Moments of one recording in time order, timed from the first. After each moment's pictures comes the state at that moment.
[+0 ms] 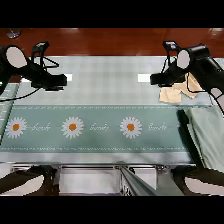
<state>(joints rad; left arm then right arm) -0.16 -1.28 1.30 1.43 -1.29 -1.69 0.27 -1.43 1.40 -1.66 1.23 1.83</state>
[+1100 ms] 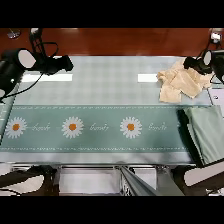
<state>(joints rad) -0.14 -1.40 1.31 1.40 -0.80 -1.74 -0.19 -1.79 1.61 -1.79 0.81 1.98</state>
